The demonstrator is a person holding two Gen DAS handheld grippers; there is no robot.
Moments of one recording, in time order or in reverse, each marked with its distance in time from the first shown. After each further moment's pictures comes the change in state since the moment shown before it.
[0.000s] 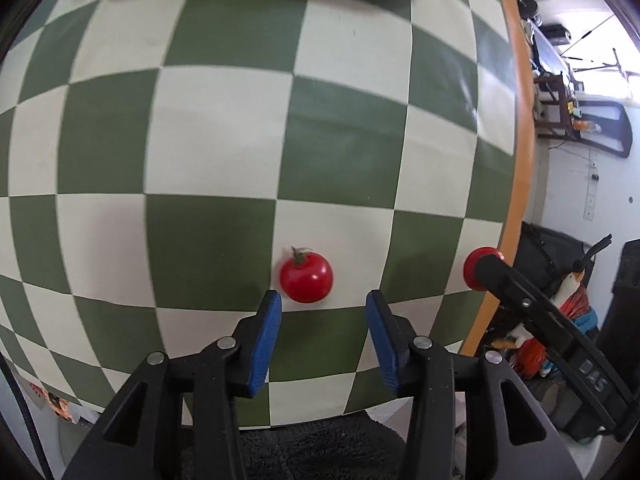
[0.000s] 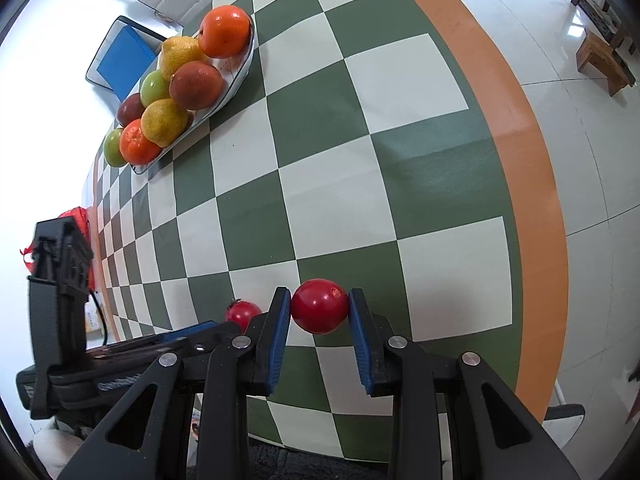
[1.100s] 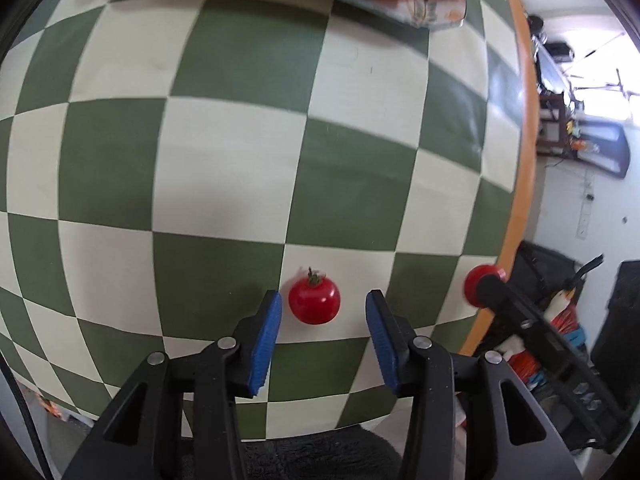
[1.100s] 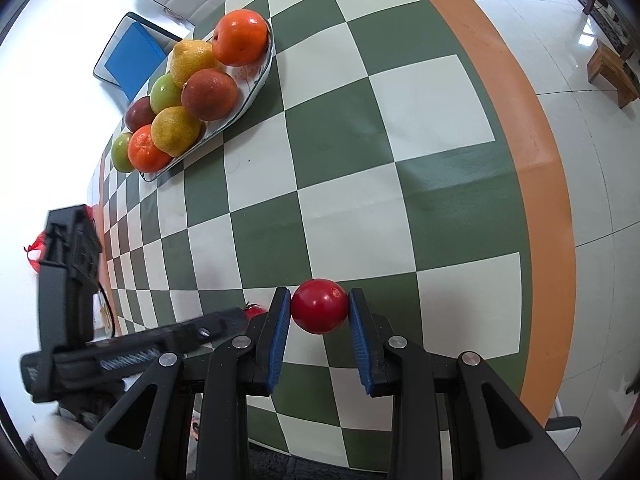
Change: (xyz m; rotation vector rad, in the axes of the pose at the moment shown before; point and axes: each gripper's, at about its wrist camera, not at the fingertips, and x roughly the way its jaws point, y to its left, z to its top) left arm -0.018 0.019 0.027 -0.046 -0.009 -0.027; right arm 0.002 0.012 0.022 -0.030 0.005 0.019
